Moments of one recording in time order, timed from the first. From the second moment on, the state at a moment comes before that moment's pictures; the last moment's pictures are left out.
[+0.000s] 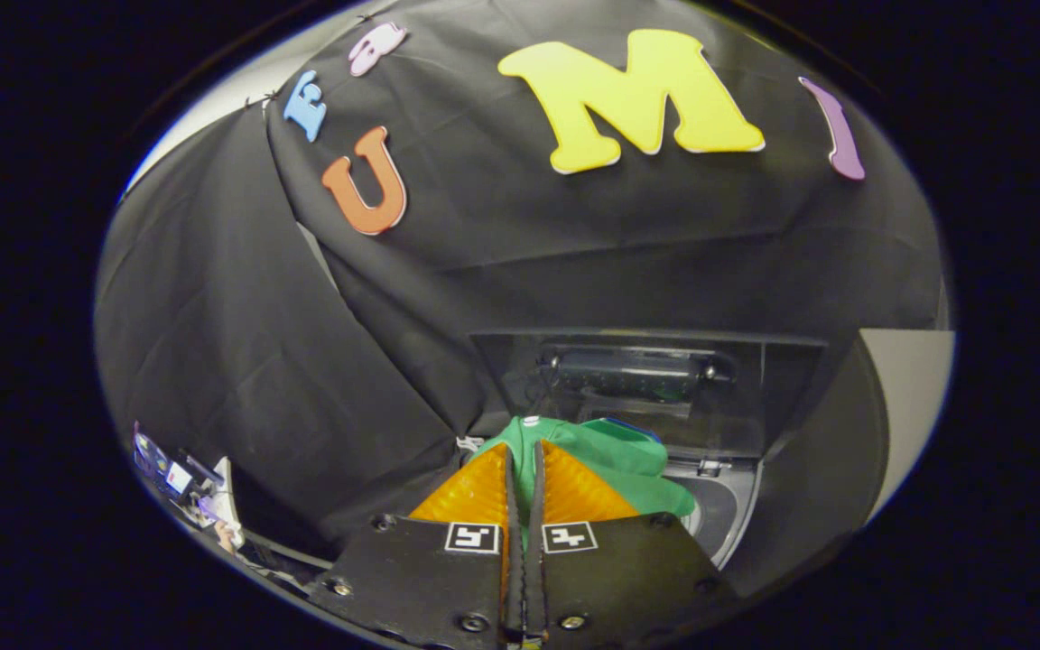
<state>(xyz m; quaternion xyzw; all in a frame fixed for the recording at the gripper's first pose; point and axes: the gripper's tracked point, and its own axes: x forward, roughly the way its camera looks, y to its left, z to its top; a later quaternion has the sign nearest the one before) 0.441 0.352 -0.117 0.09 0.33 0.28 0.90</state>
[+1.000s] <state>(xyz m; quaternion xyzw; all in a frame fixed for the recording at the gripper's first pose) 0.481 0.342 -0.360 0.00 0.50 0.14 0.85</state>
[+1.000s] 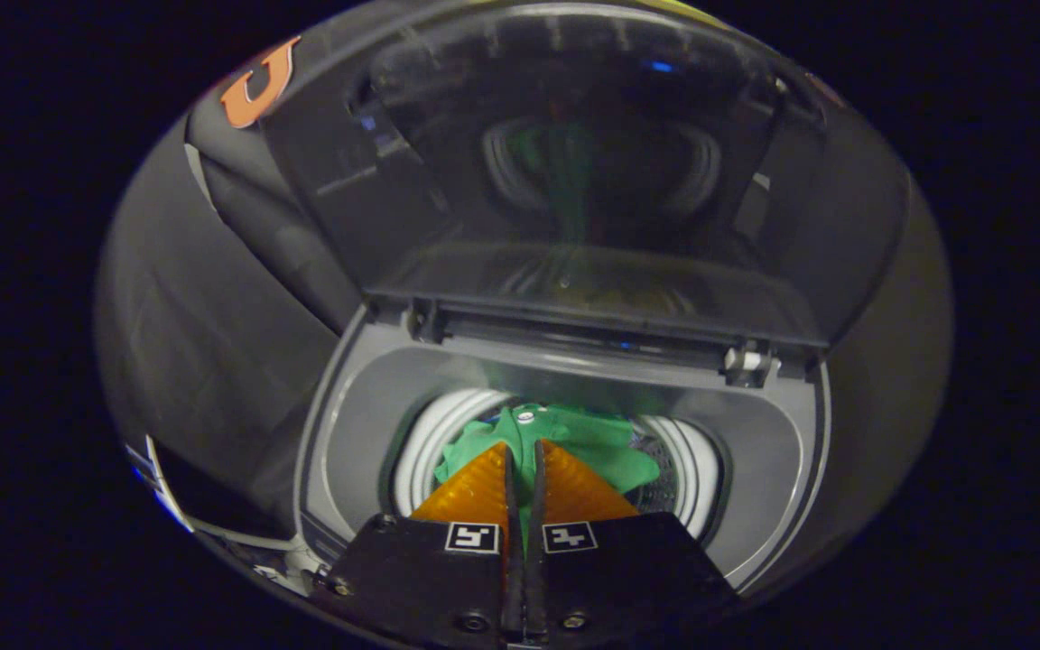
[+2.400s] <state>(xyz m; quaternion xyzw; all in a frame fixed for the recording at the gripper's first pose) 0.455 0.329 -0.373 -0.06 0.54 0.14 0.83</state>
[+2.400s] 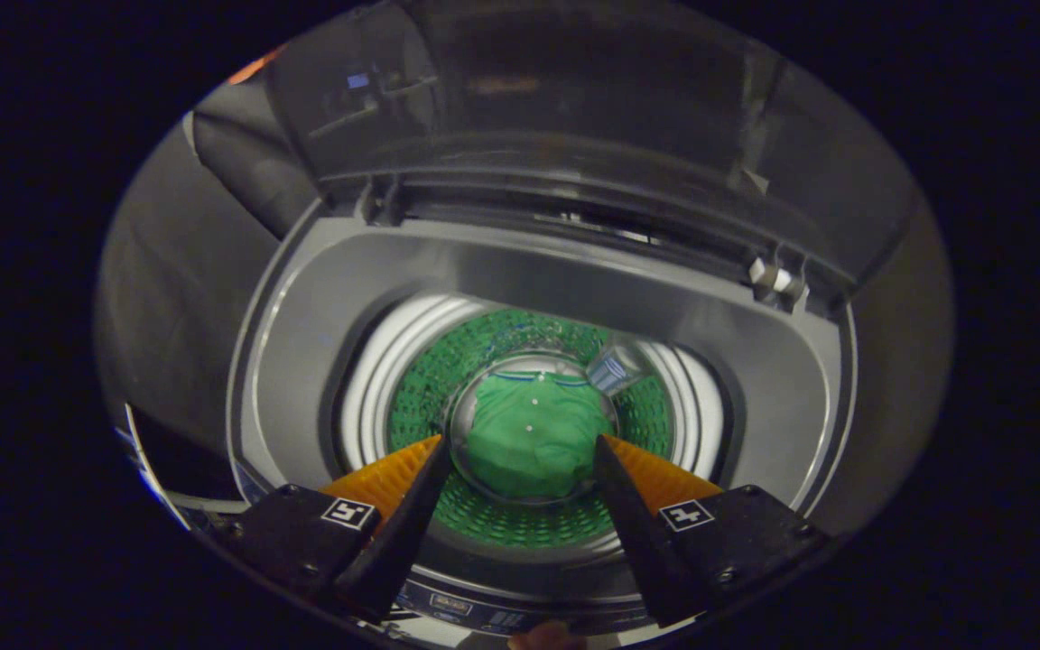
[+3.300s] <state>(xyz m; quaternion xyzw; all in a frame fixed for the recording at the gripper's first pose) 0.504 0.310 -0.101 0.03 0.37 0.15 0.92</state>
